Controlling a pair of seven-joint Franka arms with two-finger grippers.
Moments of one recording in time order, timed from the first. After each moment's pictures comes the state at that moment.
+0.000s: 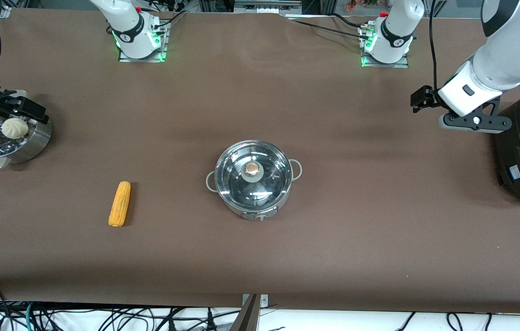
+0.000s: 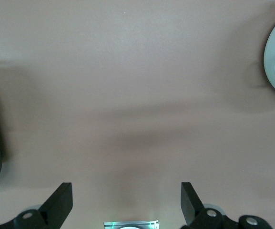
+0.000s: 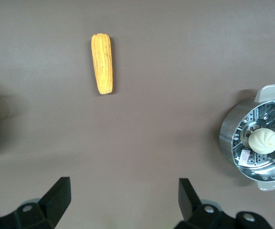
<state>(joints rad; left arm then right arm) -0.22 0.02 0.04 -1.67 0.02 1.52 -0.09 -0.02 0.04 0.00 -1.62 -0.03 1.60 0.12</state>
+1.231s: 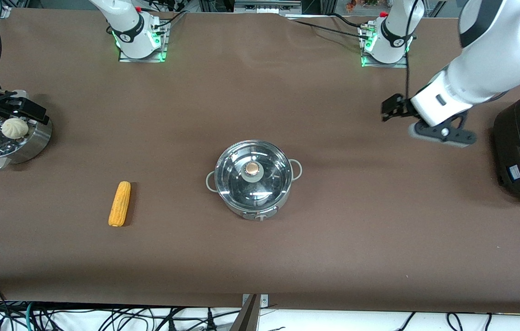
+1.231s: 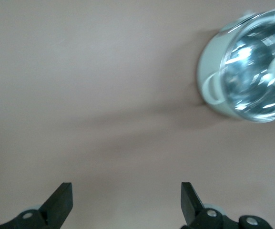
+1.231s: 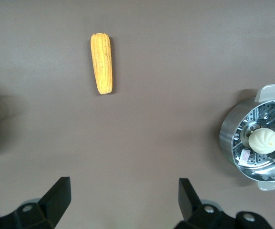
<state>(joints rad) -0.29 0.18 0.01 -1.55 -0.17 1.65 -0.09 -0.02 0.05 0.00 -1.62 -0.03 1.60 0.12</state>
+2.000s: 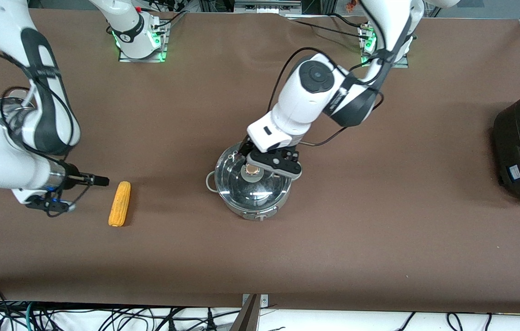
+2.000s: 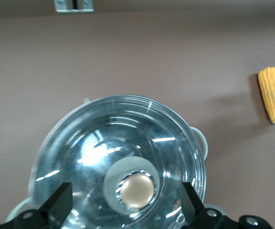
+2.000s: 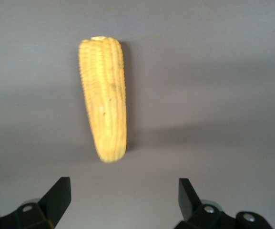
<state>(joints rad) -0.68 0.62 0.01 -1.38 -0.18 2.34 -0.38 -0.02 0.57 0.00 -1.63 0.08 2.03 0.06</state>
